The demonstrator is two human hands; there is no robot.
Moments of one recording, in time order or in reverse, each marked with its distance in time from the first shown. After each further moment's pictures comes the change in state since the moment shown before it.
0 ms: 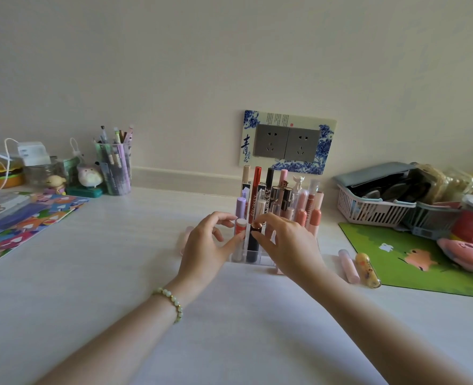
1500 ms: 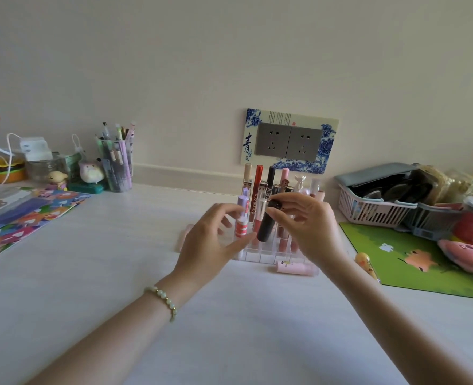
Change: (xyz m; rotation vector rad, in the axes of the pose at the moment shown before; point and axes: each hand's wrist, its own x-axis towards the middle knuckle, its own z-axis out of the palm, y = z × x) left_hand -0.004 0.021 -0.013 0.059 -0.065 0.191; right_hand 0.005 0.005 -0.032 0.652 0.177 0.118
